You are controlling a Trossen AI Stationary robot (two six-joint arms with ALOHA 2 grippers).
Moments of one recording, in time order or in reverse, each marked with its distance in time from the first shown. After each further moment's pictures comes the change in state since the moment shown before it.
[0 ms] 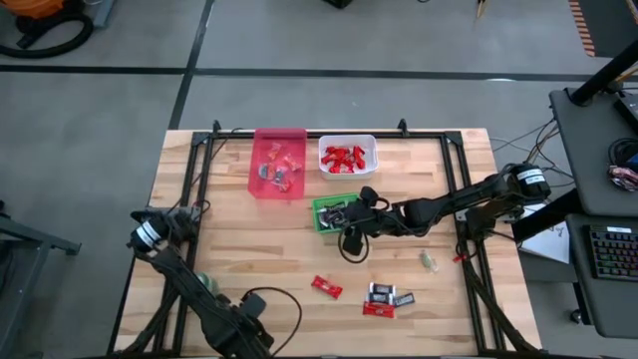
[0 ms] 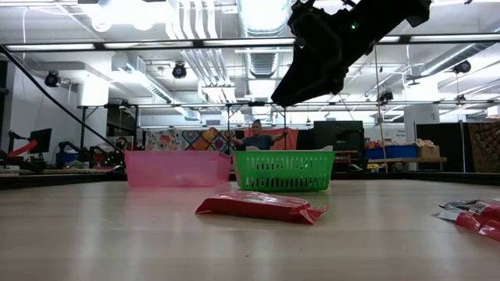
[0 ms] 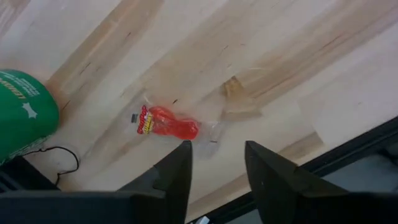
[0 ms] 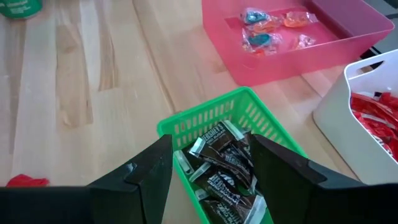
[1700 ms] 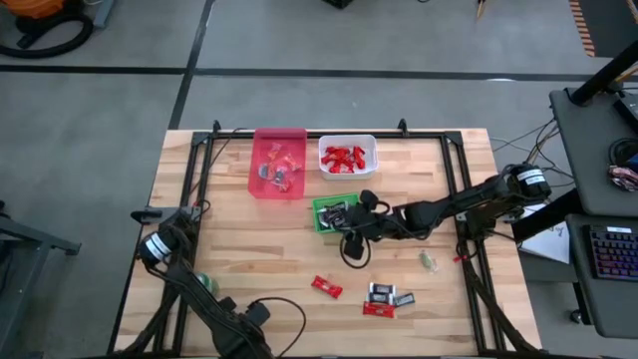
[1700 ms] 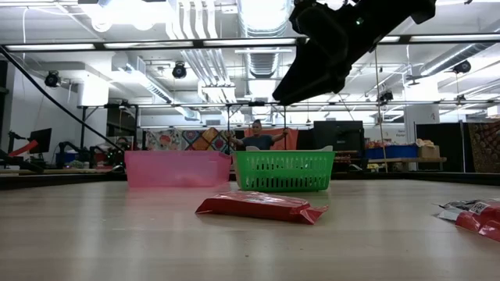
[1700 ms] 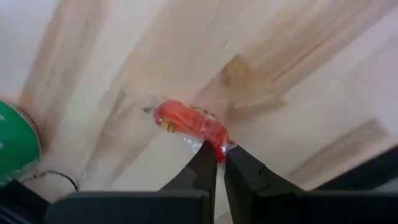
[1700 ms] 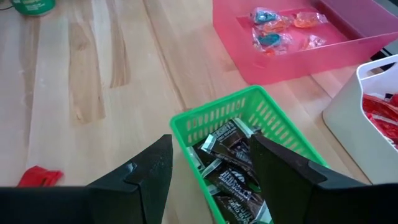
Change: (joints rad) left arm -0.012 0.116 -0.005 0.038 0.067 0.174; right arm 0.031 0.000 0.000 -0.002 0.000 0.003
